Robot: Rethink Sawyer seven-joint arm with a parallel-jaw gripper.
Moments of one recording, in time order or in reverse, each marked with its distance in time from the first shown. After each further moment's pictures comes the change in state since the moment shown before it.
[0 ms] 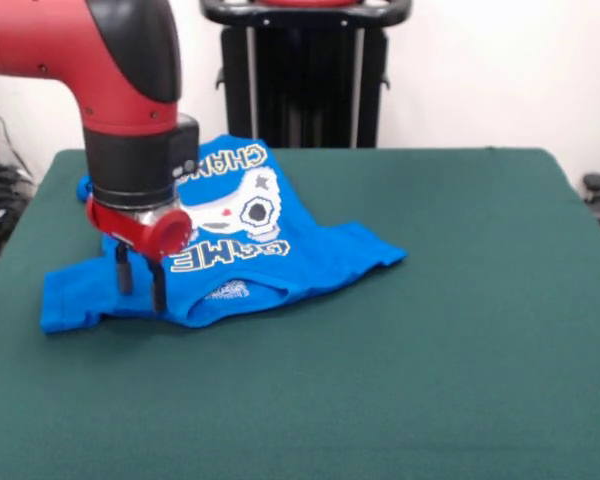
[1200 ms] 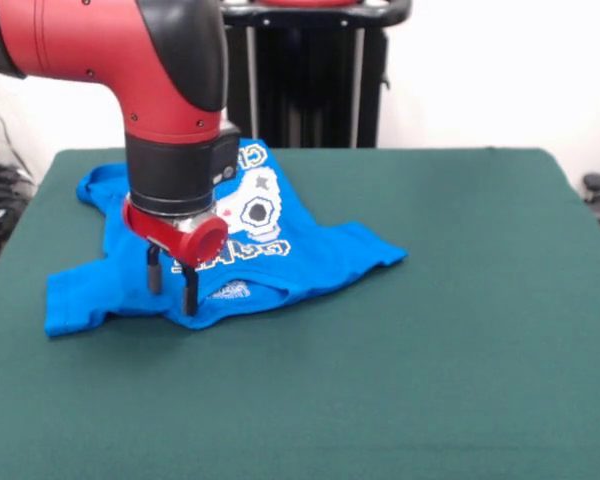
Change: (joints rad) arm 0.136 0.007 -0.123 -0.029 0.104 0.000 0.000
